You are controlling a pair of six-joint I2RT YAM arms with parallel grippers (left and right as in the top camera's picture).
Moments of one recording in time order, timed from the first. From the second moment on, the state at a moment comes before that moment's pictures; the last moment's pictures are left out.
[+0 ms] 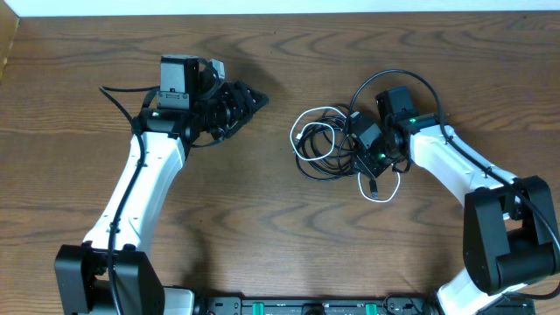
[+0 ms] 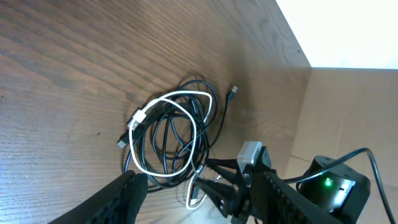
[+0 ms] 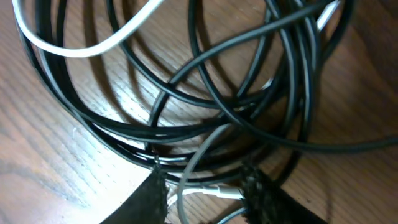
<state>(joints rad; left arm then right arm) -0.11 1.56 1.18 -0.50 0.64 -0.78 0.27 1.79 1.08 -0.64 -0.28 -0.42</state>
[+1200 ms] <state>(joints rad) -0.11 1.56 1.18 -0.50 0.61 -0.78 -0.23 1.18 1.24 -0.76 -0.72 -0.27</state>
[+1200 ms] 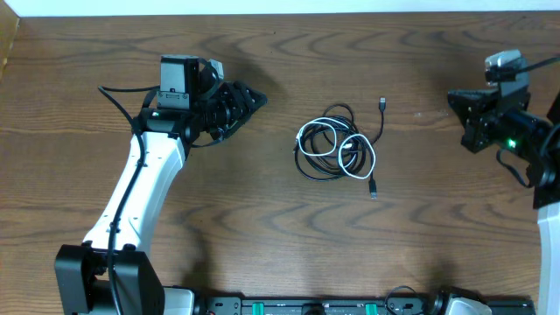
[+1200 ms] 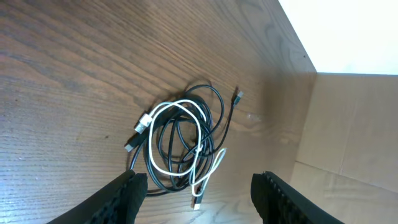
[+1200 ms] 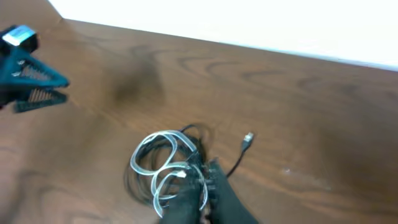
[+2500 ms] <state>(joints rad) -0.11 1.56 1.18 -0.55 0.59 -0.78 0.42 1.89 1.22 -0.68 -0.25 0.15</state>
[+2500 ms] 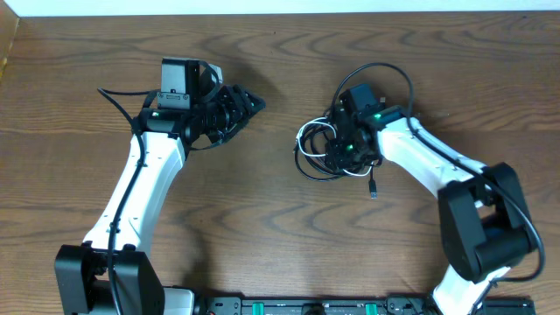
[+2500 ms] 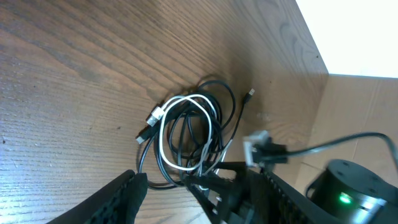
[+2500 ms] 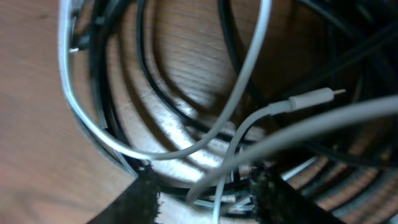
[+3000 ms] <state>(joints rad) -0.11 1.56 1.18 -0.55 0.59 -0.78 0.40 1.85 1.29 -0.86 -0.19 0.16</state>
